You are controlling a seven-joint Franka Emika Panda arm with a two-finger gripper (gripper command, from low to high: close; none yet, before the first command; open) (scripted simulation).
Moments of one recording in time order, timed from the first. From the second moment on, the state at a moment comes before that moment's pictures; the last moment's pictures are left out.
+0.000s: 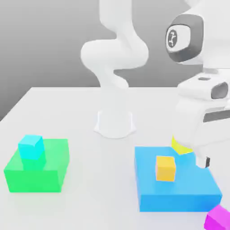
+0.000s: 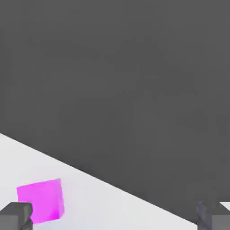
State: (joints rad) arm 0.18 0.17 0.21 -2.21 -0.14 2.53 0.80
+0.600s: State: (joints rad) arm 0.29 0.56 0.18 -2.15 -0.23 2.70 0.83
